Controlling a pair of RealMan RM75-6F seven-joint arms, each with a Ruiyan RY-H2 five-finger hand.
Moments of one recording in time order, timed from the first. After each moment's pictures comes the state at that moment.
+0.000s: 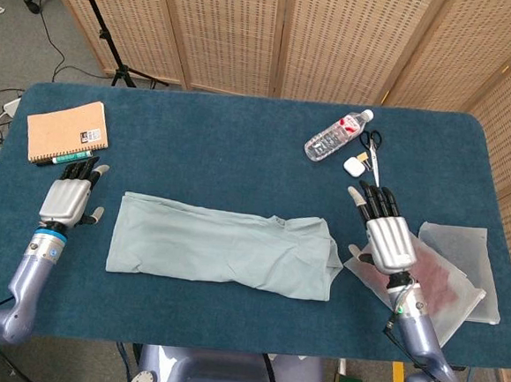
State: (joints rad) left arm -0.57 -1.35 -0.17 -1.47 0.96 1.03 0.28; right arm 0.48 -1.41 0.16 -1.53 -1.37 1.31 -0.20
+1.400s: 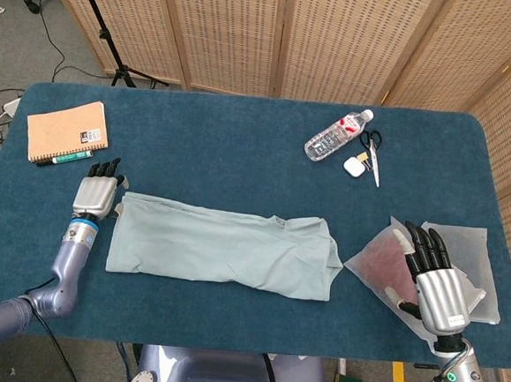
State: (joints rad) left arm -0.69 -1.63 -0.21 -1.09 0.85 0.89 0.37; right arm 0.22 -1.28 0.04 -1.56 -1.65 1.58 -0.02
